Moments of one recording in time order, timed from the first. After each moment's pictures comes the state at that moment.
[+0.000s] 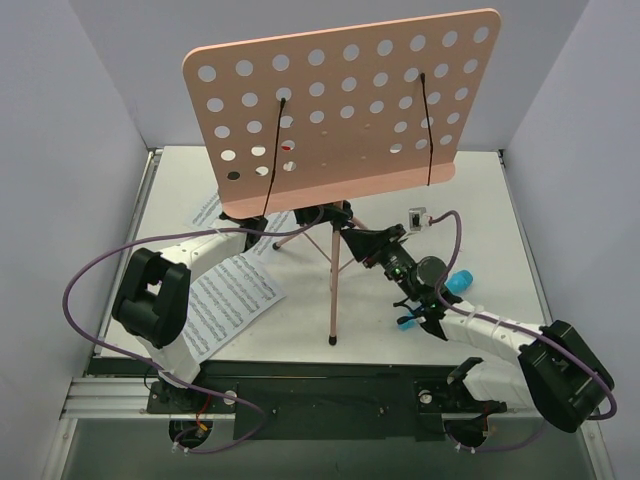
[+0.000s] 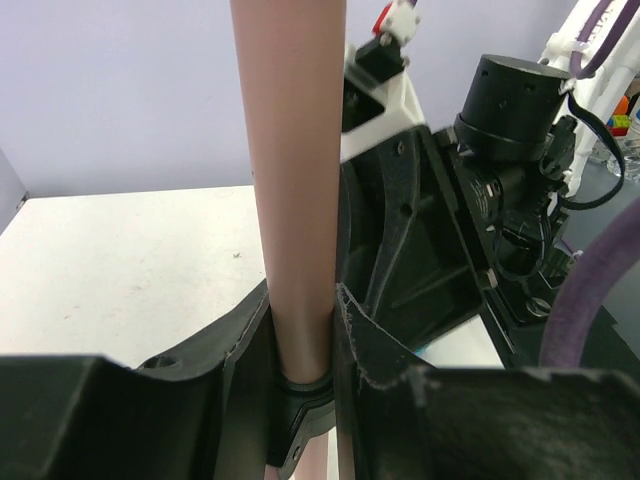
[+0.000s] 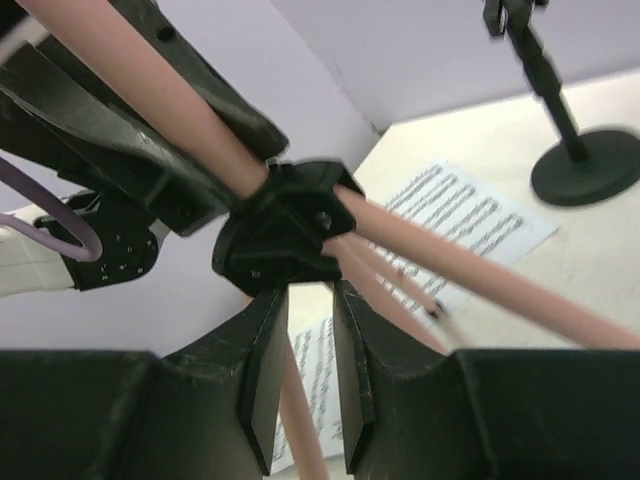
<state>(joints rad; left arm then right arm) -0.49 1.73 1.18 0.94 1.19 -0.37 0.64 1.19 0.37 1.08 -0.03 0.68</state>
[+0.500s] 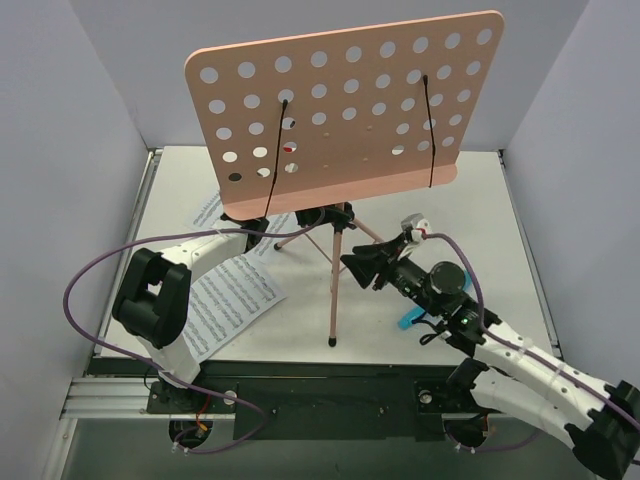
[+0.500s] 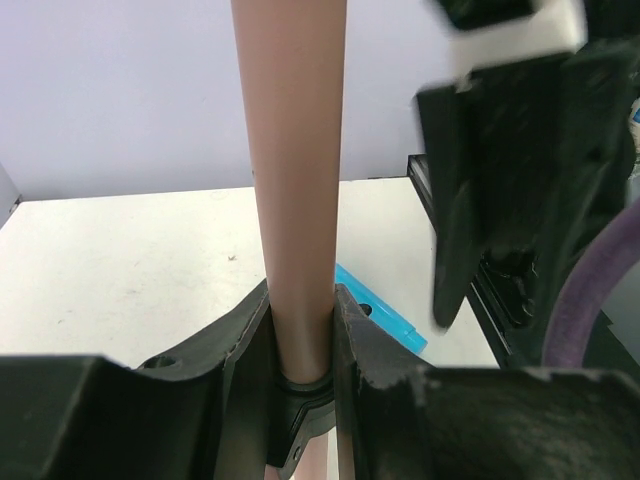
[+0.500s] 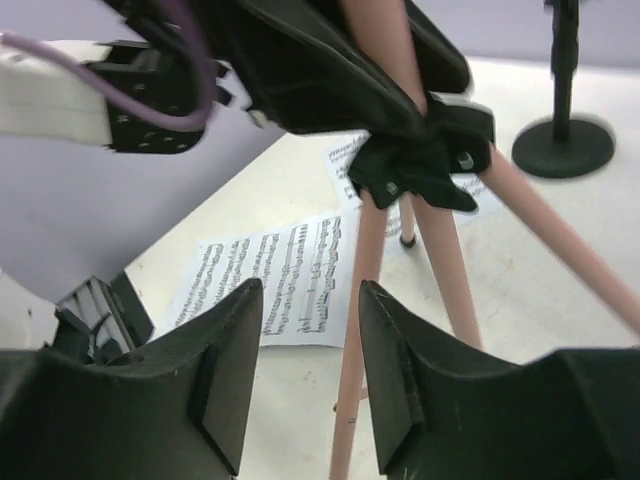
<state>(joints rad) -0.50 1.73 1.17 0.95 1.19 -0.38 0.76 0.87 0.47 0.45 -0.03 0.48</state>
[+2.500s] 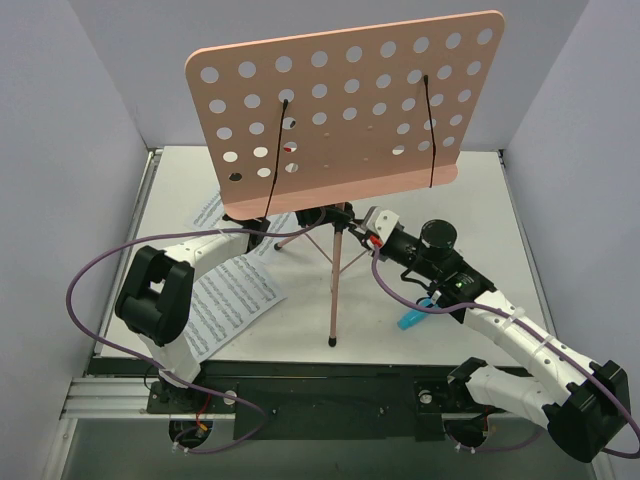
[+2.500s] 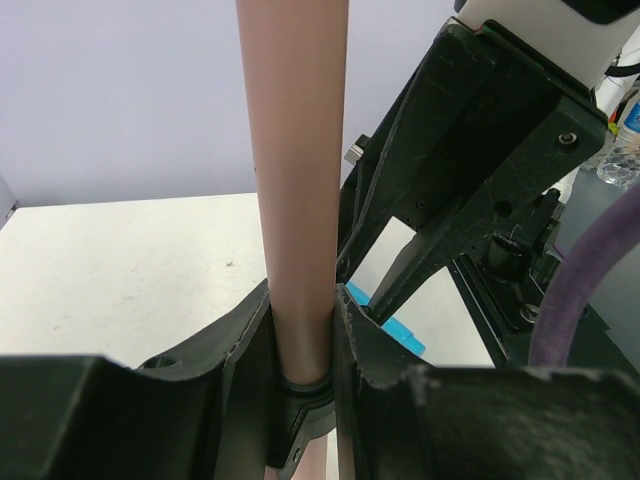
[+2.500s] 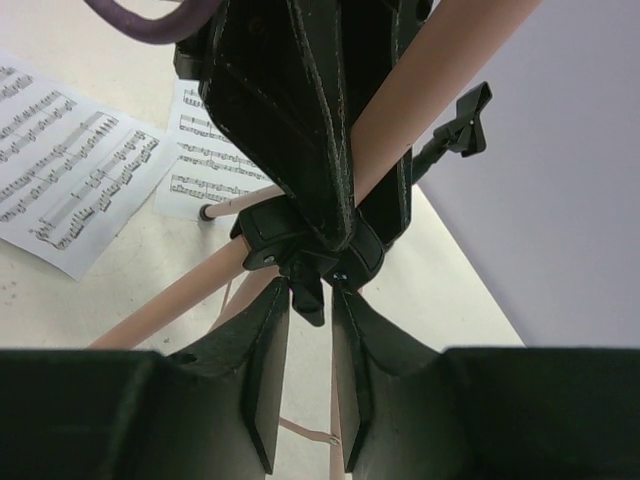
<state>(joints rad) -0.50 1.74 1.17 1.03 1.18 -0.43 0.61 1.01 0.73 0.19 -0.31 -0.50</state>
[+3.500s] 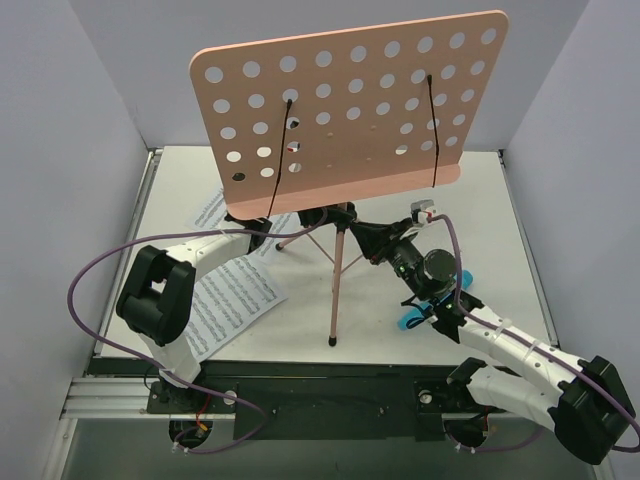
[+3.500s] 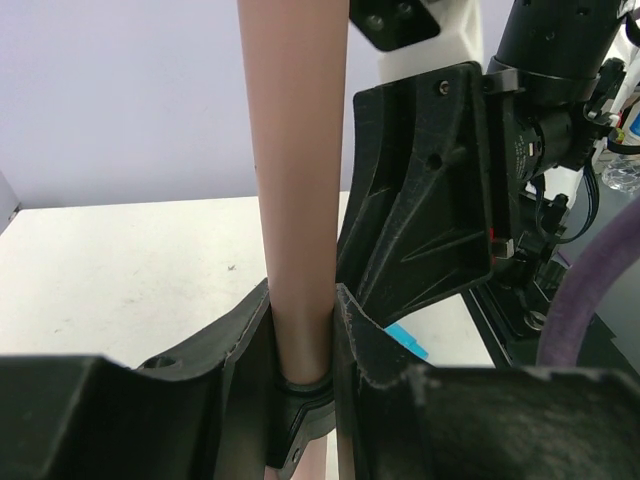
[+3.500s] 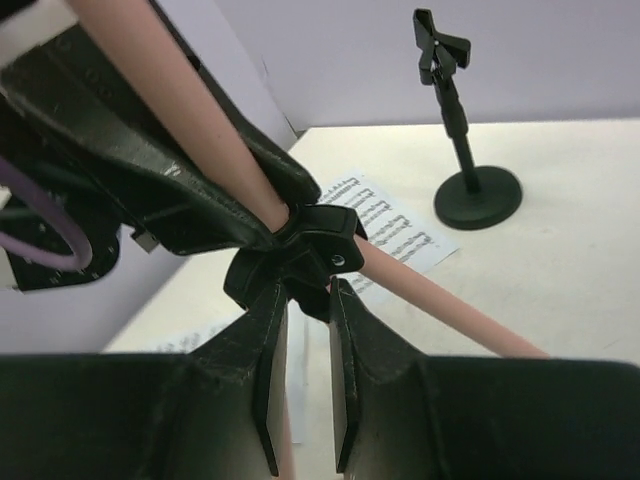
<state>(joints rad) -0.51 1.75 1.17 1.03 1.16 -0.43 0.68 0.98 0.50 0.61 0.08 0.37</state>
